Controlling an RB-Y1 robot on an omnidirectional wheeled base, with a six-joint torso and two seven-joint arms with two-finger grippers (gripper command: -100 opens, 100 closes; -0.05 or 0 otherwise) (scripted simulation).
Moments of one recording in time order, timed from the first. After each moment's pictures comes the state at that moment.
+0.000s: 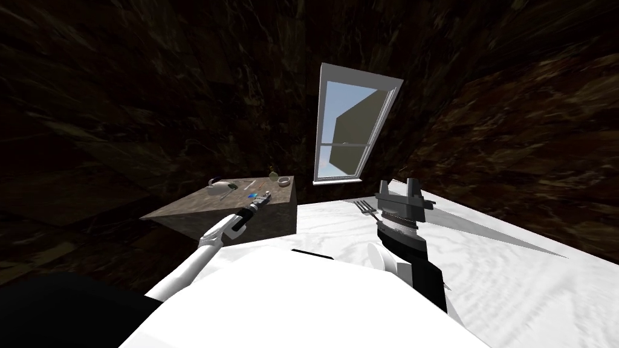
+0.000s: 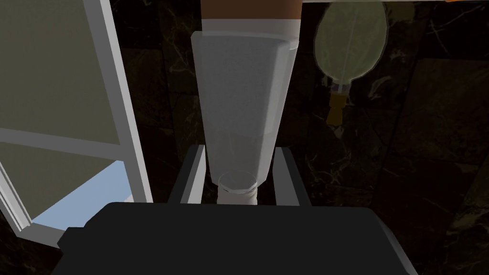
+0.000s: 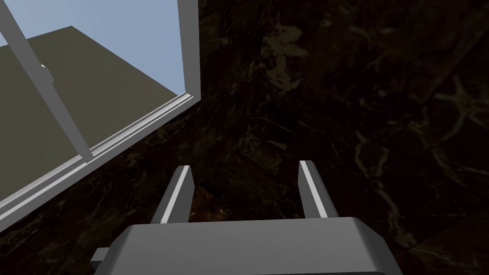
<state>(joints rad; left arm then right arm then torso) 0.21 0.63 0.17 -1.45 -0.63 -0.29 -0.36 0.46 0.03 -0.02 -2.37 -0.08 -0.53 -0.15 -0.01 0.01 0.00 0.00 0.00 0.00</state>
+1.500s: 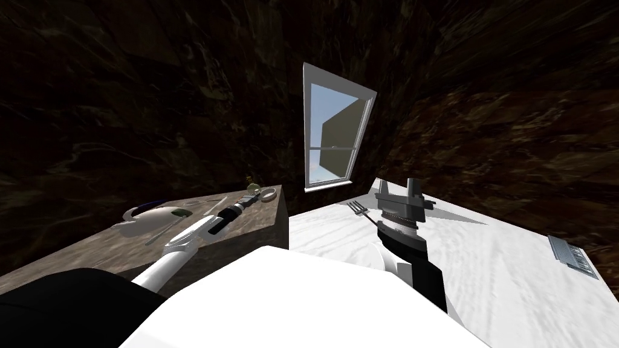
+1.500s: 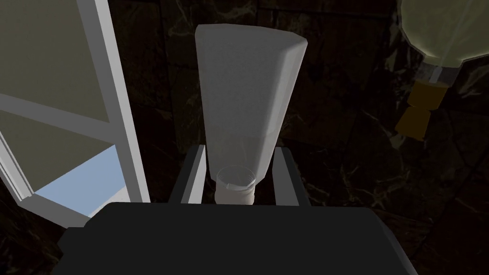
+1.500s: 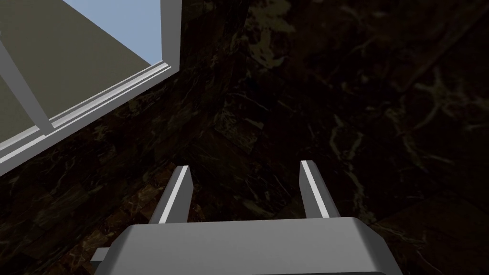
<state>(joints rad) 0.31 0.75 0.28 -1.45 -0.52 -0.36 -0.26 0.46 0.03 -0.02 -2.38 -0.08 -0.53 -0.15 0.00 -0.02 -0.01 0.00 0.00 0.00</state>
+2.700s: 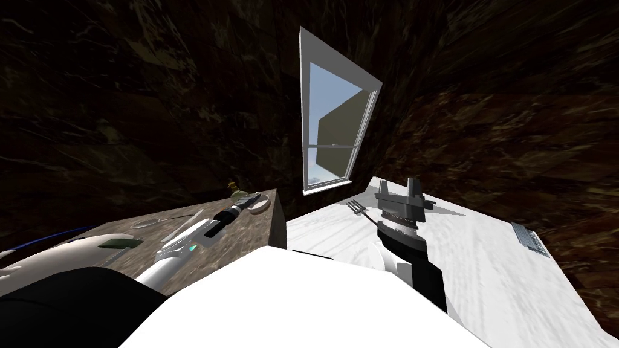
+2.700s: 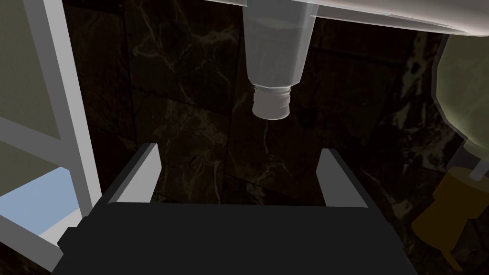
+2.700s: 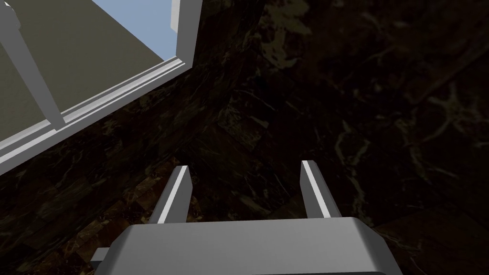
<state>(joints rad) 0.35 0.74 0.30 -1.47 -0.47 -0.32 -0.24 0.46 0.03 -0.02 -2.38 -0.08 -0.53 -0.15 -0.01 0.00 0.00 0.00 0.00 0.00</state>
